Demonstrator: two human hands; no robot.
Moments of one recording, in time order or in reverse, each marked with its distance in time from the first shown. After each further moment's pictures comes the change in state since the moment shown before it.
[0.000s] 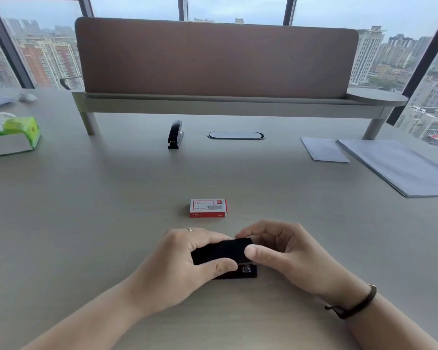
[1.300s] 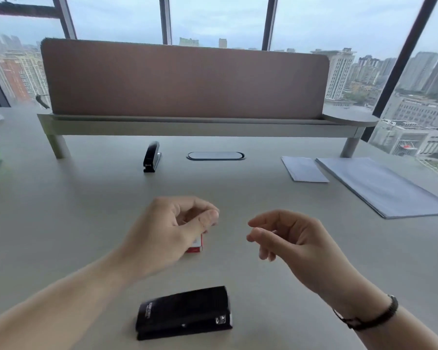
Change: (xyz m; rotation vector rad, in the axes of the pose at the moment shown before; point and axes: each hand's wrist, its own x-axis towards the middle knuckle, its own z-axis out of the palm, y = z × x) left_hand 0.088 0.024 -0.017 -0.195 0.131 -0.044; right_hand 0.016 -0.025 -0.048 -0.053 0.365 -0.064
